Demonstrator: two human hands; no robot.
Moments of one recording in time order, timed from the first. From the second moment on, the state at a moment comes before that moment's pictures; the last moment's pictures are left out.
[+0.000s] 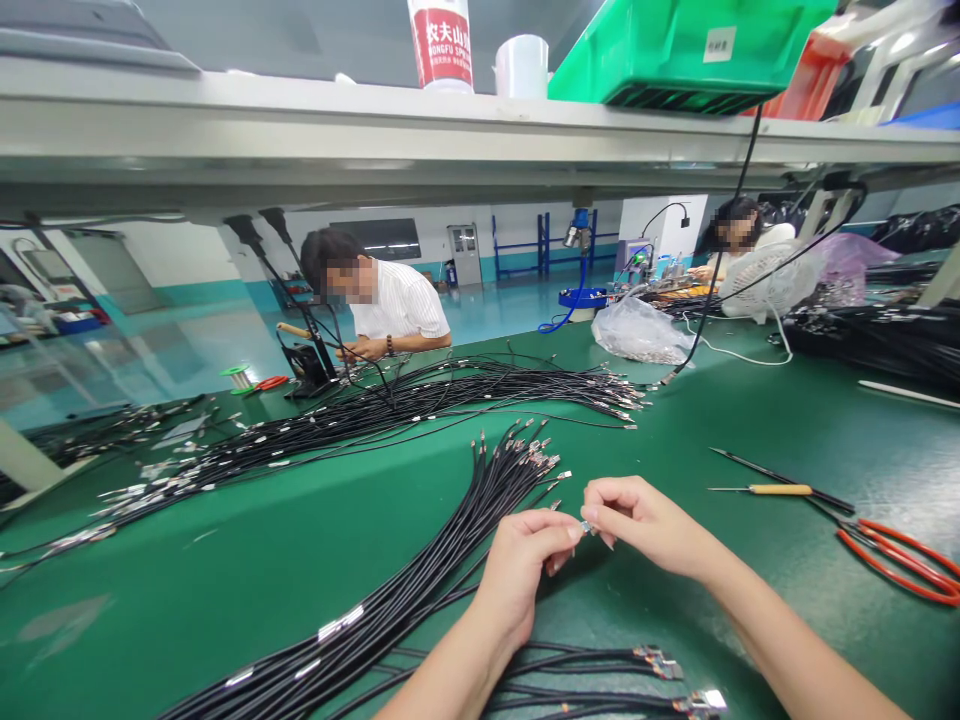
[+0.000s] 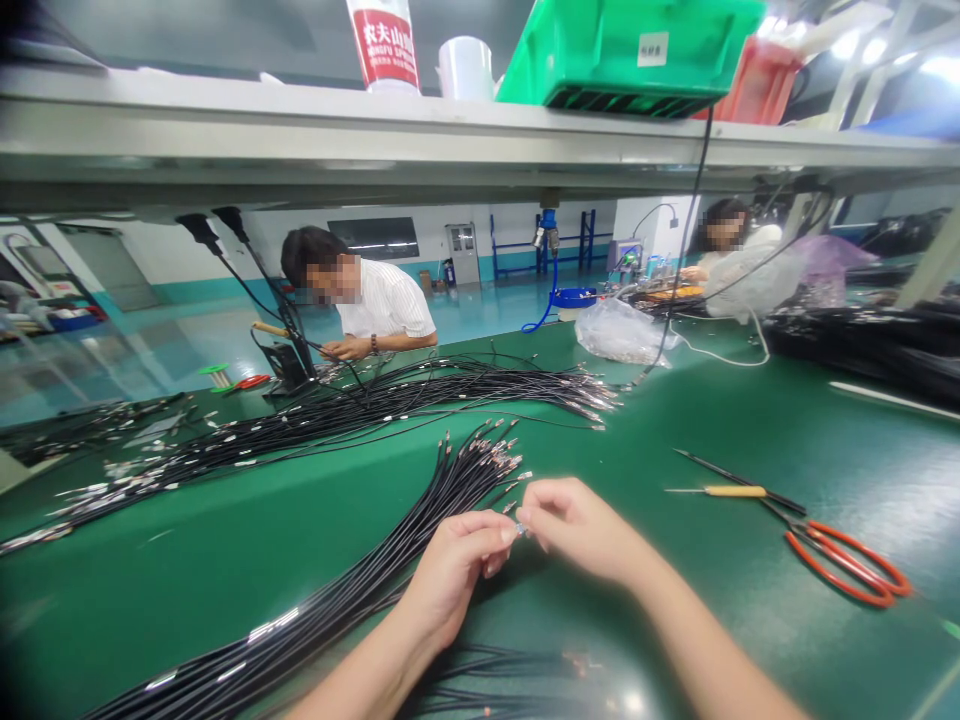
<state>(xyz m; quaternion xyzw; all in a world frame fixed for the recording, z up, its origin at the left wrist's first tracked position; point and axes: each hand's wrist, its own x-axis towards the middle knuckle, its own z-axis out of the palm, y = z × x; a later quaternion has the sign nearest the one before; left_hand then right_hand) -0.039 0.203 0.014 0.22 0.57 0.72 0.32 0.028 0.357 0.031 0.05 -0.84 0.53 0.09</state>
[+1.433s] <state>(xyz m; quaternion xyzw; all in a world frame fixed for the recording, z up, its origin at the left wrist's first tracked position) -0.048 0.212 -0.007 0.30 0.68 0.60 0.31 0.062 0.482 0.017 -0.31 -0.87 0.23 0.31</state>
